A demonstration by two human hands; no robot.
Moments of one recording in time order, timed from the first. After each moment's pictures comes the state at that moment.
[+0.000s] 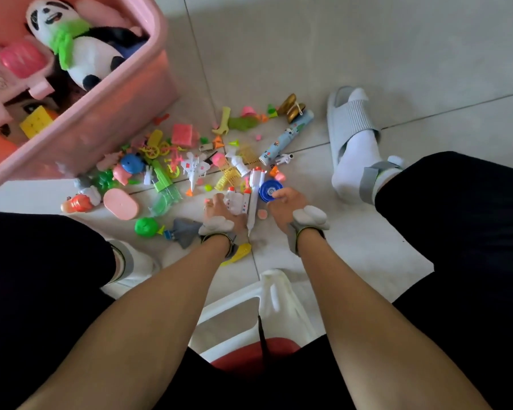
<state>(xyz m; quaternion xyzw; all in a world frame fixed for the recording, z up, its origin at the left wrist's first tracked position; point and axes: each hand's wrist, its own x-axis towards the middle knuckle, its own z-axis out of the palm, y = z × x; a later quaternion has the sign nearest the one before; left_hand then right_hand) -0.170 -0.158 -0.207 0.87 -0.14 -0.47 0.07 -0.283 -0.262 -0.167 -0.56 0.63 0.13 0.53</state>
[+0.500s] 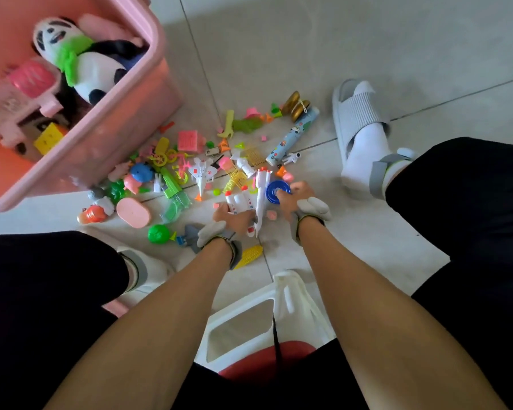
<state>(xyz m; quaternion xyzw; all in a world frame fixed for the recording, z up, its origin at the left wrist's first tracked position) -0.167 -0.165 -0.186 0.84 0.02 -0.51 0.18 -0.274 -0.269 -0.186 -0.54 0.68 0.11 0.49</state>
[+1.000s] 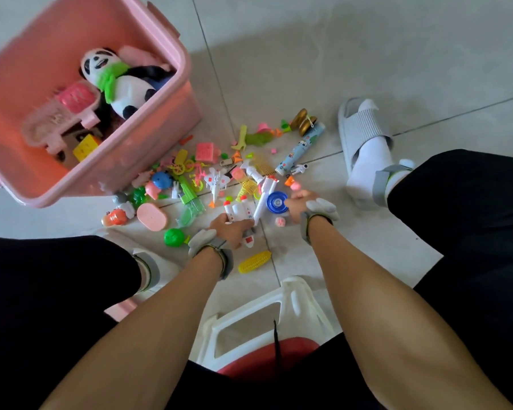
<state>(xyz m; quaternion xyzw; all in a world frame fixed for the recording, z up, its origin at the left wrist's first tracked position) -0.155 -0.145 -0.141 0.82 0.05 -0.52 0.26 -0.272 -0.279 -0.176 -0.55 0.64 0.17 0.51</state>
